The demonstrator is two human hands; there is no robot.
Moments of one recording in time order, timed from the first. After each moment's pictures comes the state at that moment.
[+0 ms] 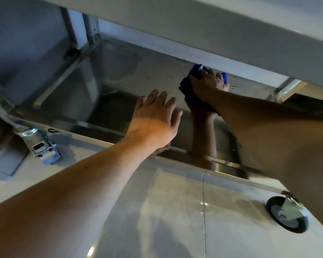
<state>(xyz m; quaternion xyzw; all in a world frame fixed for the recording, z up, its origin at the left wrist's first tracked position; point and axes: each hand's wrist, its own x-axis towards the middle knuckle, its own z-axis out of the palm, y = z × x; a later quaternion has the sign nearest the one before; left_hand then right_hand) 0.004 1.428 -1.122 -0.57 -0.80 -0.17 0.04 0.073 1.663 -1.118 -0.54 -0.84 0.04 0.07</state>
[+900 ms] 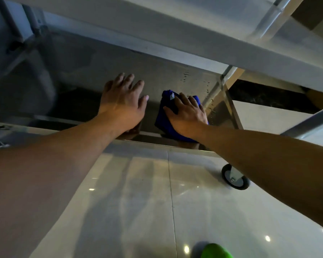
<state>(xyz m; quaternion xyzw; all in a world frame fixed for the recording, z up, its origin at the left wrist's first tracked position) 0.025 1.445 -1.105 -0.58 -0.80 -0.15 0.02 0.215 1.545 -1.112 -0.48 -0.88 0.03 0.02</state>
